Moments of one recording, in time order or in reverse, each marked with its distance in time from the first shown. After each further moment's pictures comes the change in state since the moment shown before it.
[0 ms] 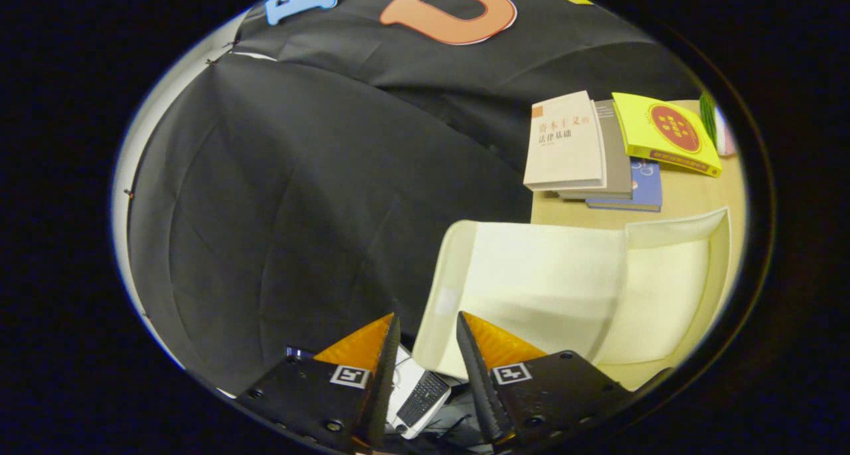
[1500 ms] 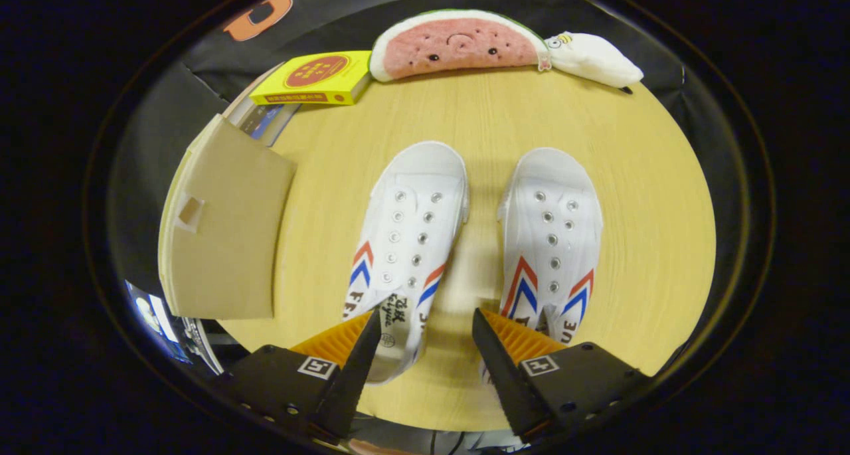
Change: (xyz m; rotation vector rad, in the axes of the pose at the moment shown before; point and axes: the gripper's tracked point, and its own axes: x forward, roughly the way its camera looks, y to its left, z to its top) arm -0.281 -0.573 -0.116 0.055 0.077 -0.806
